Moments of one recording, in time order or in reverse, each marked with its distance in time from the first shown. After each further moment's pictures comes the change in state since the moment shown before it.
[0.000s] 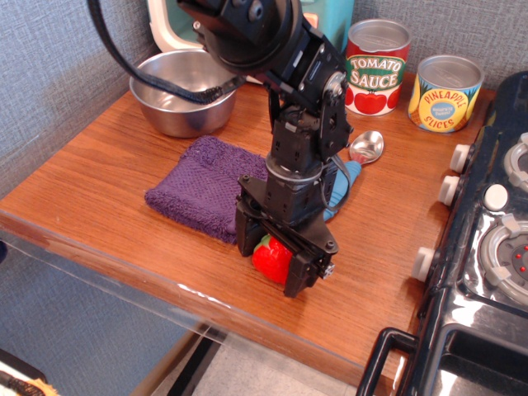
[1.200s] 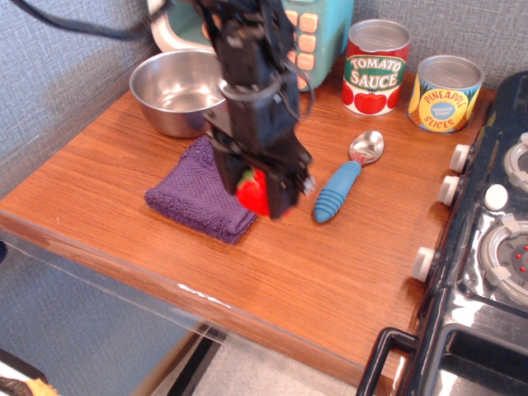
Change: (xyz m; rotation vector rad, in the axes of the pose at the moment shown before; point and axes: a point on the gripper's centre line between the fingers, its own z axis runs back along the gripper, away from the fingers) arm 0.007 0.045 0.057 -0.081 -0.196 0.127
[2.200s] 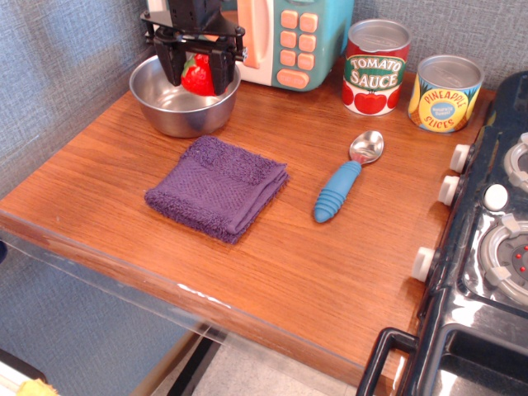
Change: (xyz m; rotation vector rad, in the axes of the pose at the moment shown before) arm 0.071 0.138 0.003 0.099 -0.035 0.345
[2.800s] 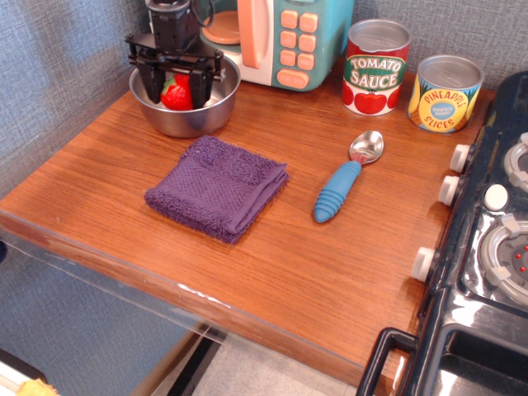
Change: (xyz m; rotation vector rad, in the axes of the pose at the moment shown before) arm 0.000 0.032 -0.032 0.070 0.060 0.051
